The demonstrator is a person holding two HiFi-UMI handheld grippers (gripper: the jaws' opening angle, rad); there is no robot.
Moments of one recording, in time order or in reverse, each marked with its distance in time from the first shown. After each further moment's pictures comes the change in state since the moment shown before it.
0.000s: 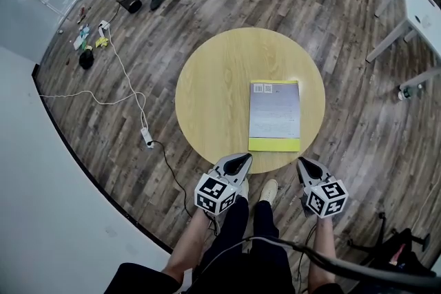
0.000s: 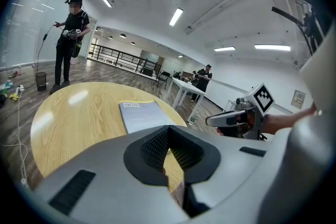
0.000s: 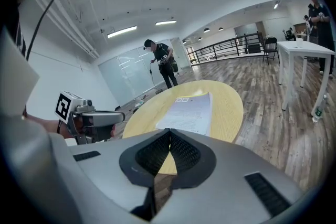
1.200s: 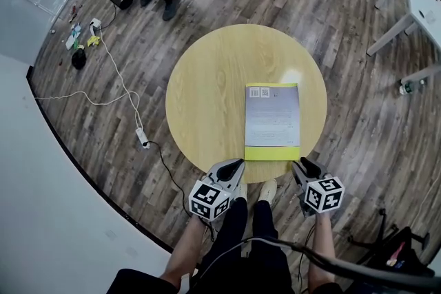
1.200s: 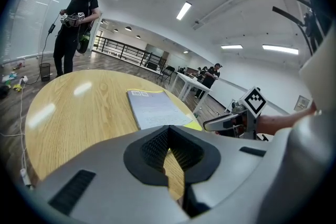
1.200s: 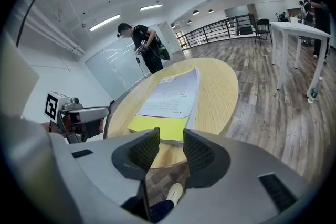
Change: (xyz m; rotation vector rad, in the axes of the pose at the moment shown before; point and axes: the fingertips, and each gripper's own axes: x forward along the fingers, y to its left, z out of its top) left arm 0.020 0.033 -0.026 -0.062 0.060 0.026; right arm 0.043 -0.047 -0.042 0.109 0.163 -0.051
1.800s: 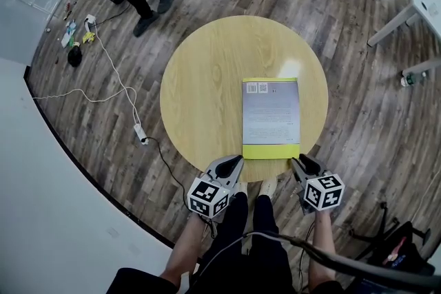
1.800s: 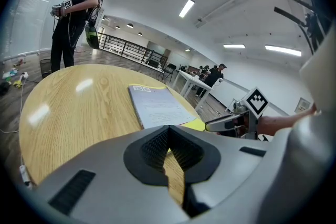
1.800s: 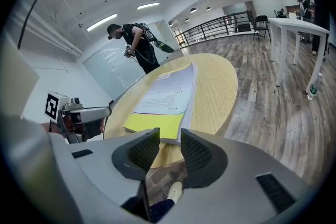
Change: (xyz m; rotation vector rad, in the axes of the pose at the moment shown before) left arm 0.014 0.010 -0.008 -0.023 0.026 0.005; right arm 0.012 -0.009 -0.007 0.023 0.017 -0.004
